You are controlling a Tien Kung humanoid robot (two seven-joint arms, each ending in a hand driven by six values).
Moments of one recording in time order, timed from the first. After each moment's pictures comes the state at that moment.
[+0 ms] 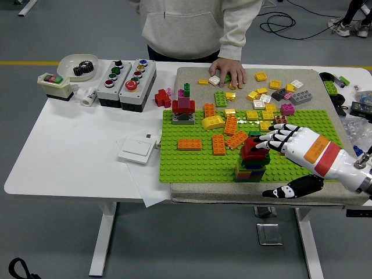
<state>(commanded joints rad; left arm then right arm) -0.27 0.10 -0.53 -0.33 1.12 0.06 0.37 0.31 -0.73 0.91 1.59 -2.04 -0.23 0.42</state>
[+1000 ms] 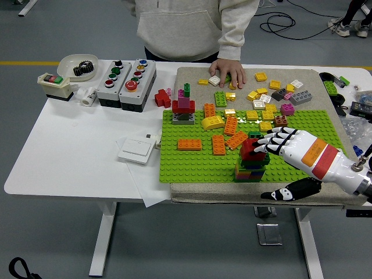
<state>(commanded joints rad) -0.27 0.10 -0.53 -0.33 1.12 0.06 0.37 0.31 -0.73 0.90 1.60 -2.06 -0.23 0.42</state>
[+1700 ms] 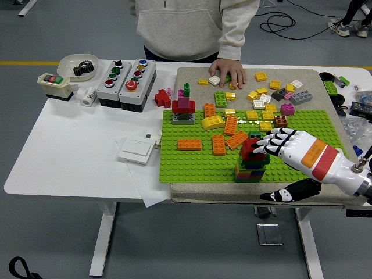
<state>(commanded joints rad) -0.28 0.10 -0.53 -0.33 1.12 0.06 0.37 0.30 -0.73 0.91 1.63 -2.06 -0.24 0.41</state>
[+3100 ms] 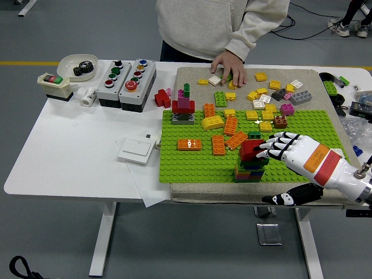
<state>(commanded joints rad) -0.28 0.10 -0.54 -0.33 1.12 0.06 0.37 0.25 -0.73 0.93 1.63 -2.08 -0.24 0.41</state>
